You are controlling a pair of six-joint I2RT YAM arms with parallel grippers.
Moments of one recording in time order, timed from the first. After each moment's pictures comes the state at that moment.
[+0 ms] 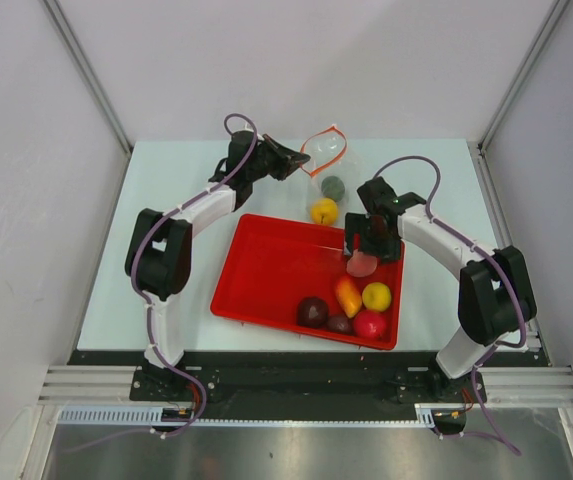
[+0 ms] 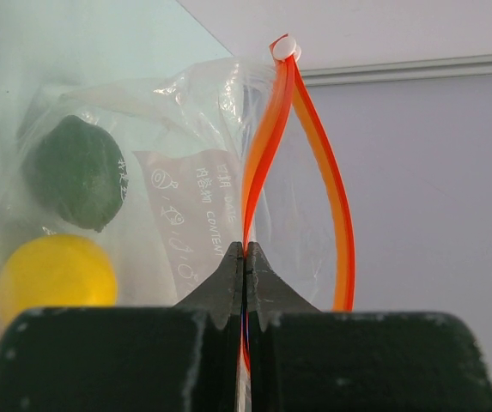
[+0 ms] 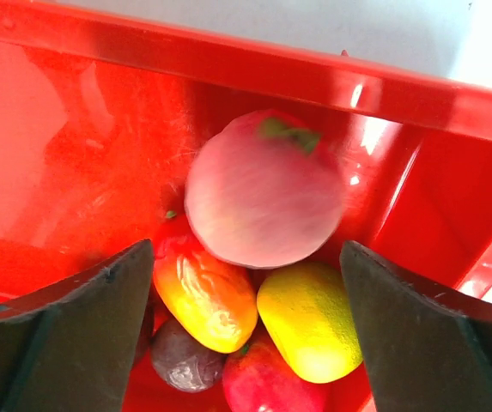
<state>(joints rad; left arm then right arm) -0.39 2.02 1.53 0.24 0.35 -1.26 0.44 1.64 1.24 -0.82 0.00 0.51</state>
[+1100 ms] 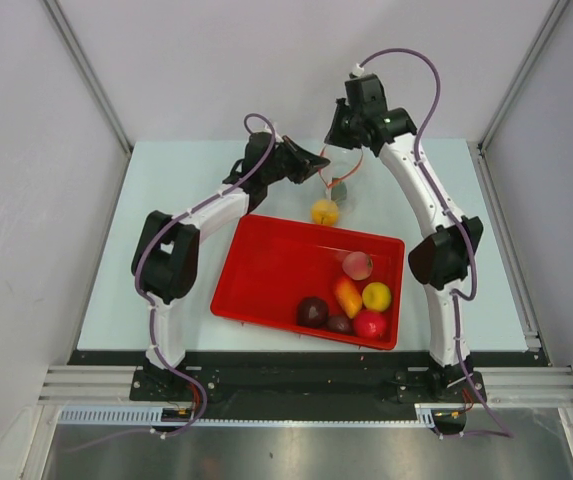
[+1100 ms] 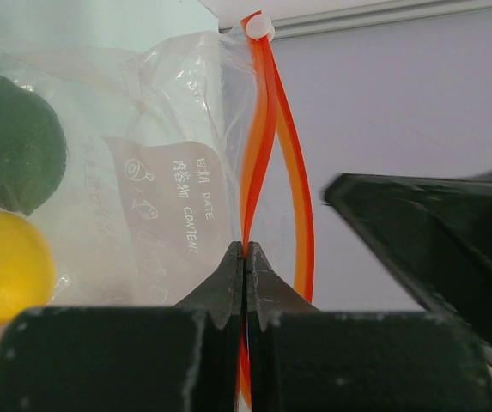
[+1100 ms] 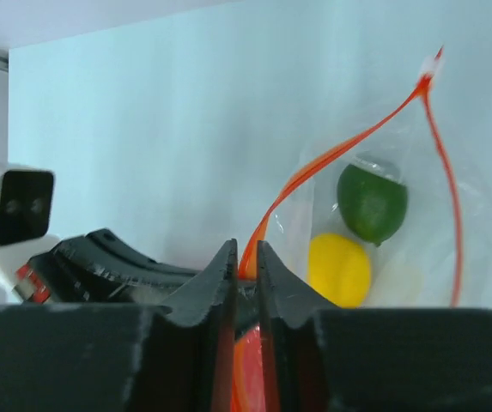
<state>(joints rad) -0.48 2.02 1.56 0.24 0.35 -1.25 0.41 2.14 2.41 -0.86 0.04 0.51</state>
